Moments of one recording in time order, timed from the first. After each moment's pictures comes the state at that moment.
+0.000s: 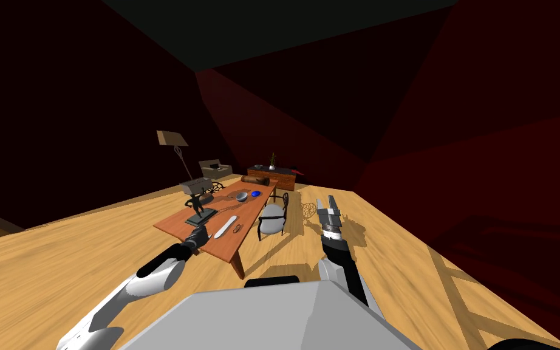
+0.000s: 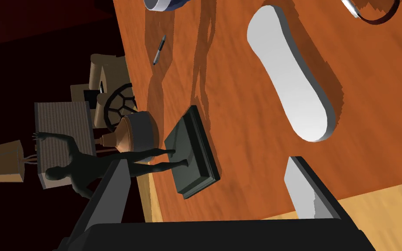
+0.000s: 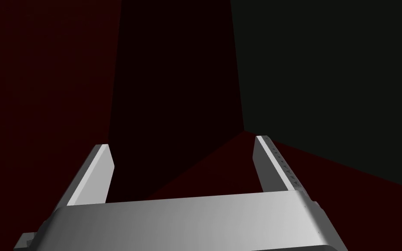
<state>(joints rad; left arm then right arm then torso) 0.32 0.49 0.18 -1.66 0.45 0.34 0.29 0.54 0.03 0.04 -2.21 -0.04 -0.51 -0.05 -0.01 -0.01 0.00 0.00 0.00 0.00</state>
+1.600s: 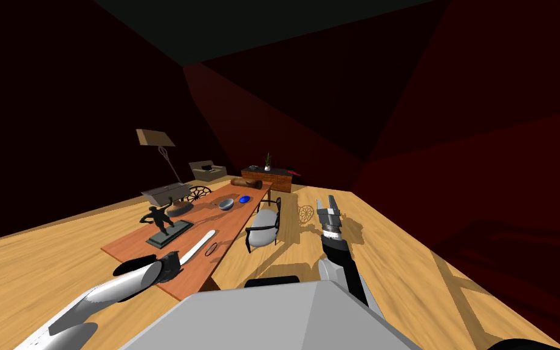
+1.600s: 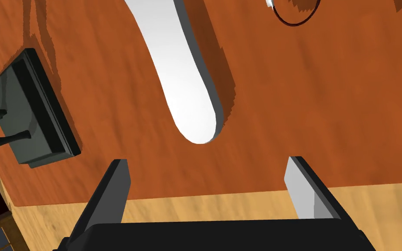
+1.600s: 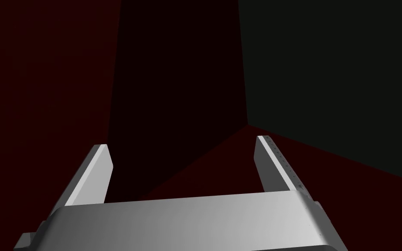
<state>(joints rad) 0.22 0.59 0.31 -1.32 0.57 0.77 0.40 0.54 0.03 0.04 -2.21 -0.04 -0.51 -0.05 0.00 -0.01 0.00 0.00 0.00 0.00</state>
